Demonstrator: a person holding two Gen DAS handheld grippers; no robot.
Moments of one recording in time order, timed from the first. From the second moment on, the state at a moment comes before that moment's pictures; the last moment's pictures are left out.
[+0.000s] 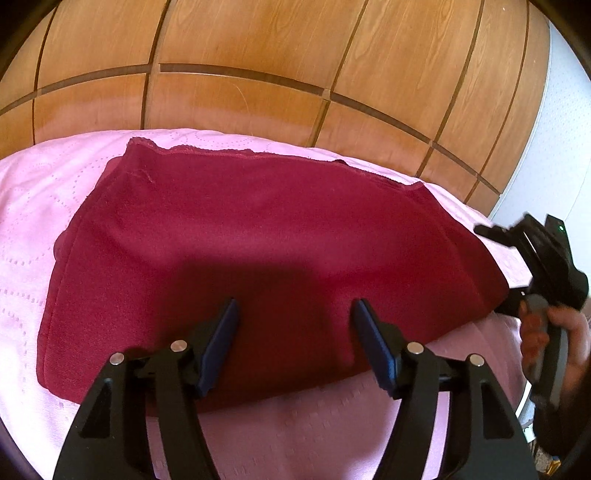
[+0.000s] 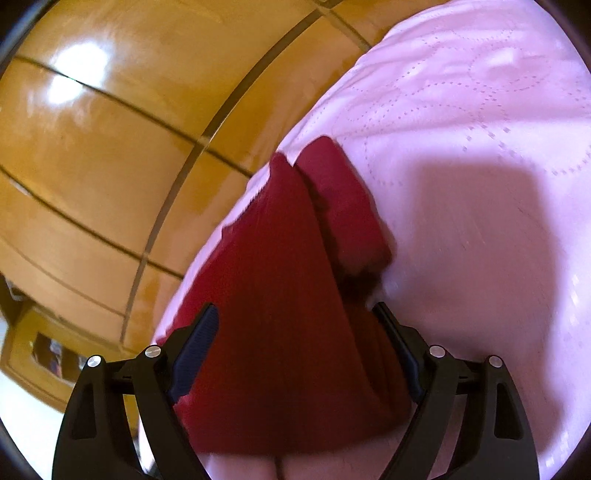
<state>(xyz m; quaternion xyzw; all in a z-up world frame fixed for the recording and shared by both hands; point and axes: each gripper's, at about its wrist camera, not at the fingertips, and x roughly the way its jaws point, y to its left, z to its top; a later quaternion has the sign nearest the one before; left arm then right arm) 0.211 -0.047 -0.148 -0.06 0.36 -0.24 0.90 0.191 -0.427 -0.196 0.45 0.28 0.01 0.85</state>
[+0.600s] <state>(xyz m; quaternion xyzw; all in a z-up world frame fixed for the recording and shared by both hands) 0.210 -0.030 -0.128 -0.06 0.35 -0.20 0.91 0.198 -0.415 -0.170 0.42 0.28 -0.01 0.86</state>
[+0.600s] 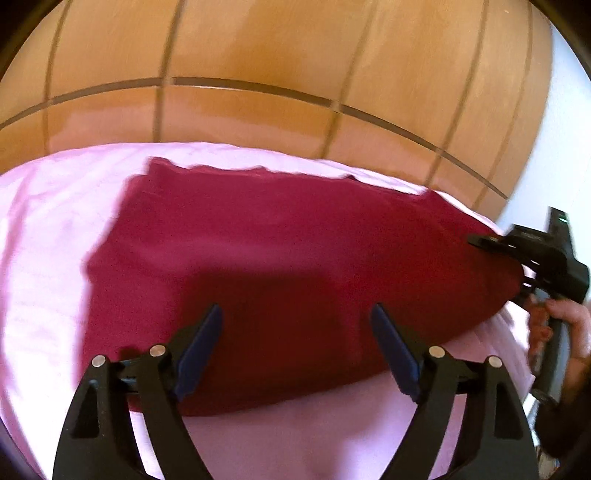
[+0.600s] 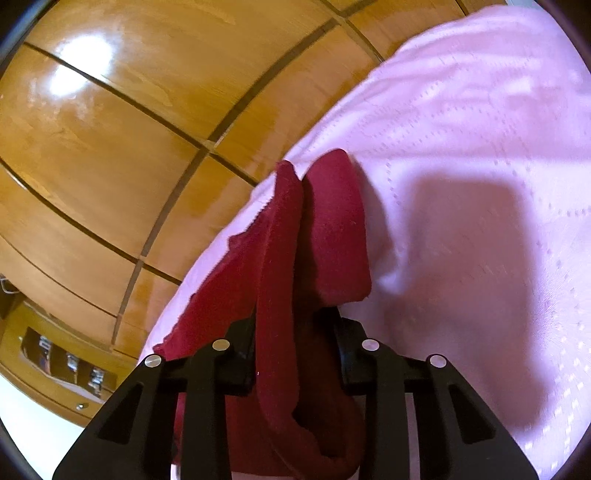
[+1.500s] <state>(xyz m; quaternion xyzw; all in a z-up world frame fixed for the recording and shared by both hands) 0.226 0.076 -0.154 -0.08 0.40 -0.03 0.91 0.229 -0.274 -0.083 0.30 0.28 0.08 0.91</state>
